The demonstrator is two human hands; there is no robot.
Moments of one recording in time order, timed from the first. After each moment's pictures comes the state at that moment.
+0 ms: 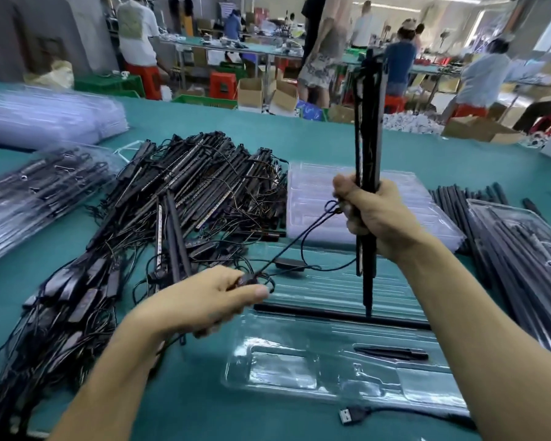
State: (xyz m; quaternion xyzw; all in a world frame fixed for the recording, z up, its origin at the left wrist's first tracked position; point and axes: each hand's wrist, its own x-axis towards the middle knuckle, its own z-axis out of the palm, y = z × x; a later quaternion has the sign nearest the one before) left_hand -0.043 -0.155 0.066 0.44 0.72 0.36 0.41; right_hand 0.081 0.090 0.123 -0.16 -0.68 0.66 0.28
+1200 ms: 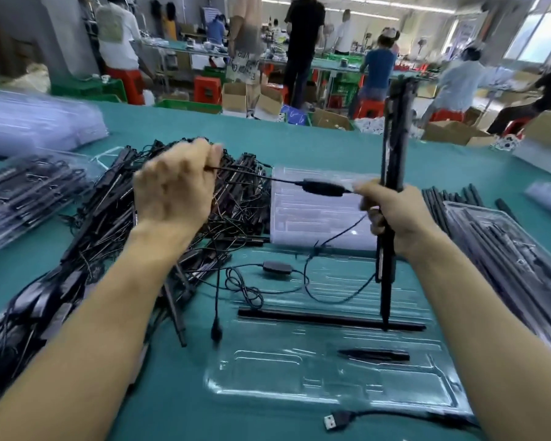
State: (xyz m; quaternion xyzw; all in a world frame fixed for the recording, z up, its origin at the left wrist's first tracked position) left_hand -0.095 -0.087 0.131 0.37 0.79 0.29 -0.40; right_hand 0.109 0.123 0.135 -0.33 -0.63 0.61 0.35
